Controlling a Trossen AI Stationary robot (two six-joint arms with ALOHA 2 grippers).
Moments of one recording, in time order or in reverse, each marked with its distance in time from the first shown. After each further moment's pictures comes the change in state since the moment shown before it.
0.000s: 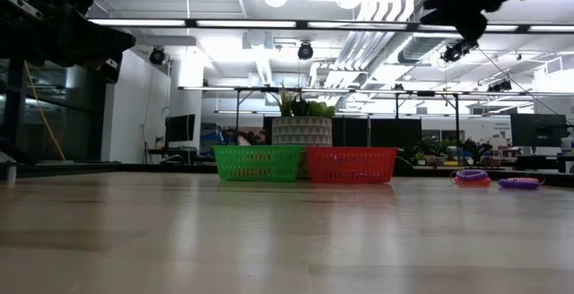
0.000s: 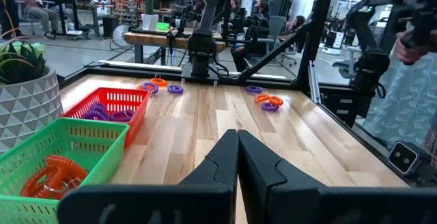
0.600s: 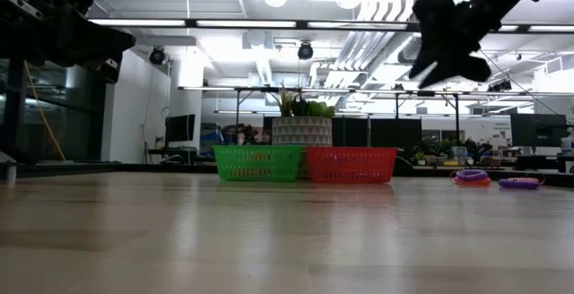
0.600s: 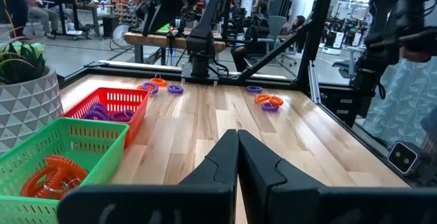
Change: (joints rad) left arm 0.000 0.000 0.000 0.000 0.000 0.000; right arm -0.280 0.329 0.110 -0.212 -0.064 0.359
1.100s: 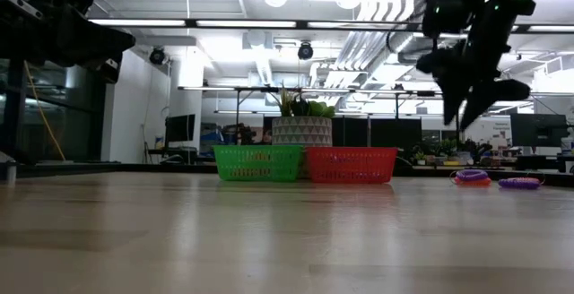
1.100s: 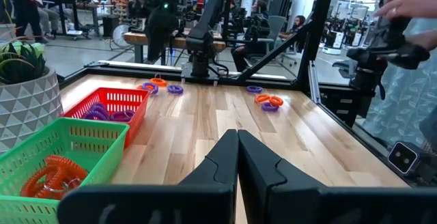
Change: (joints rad) left arm 0.000 0.000 0.000 0.000 0.000 0.000; right arm -0.166 0.153 0.000 -0.273 -0.004 0.138
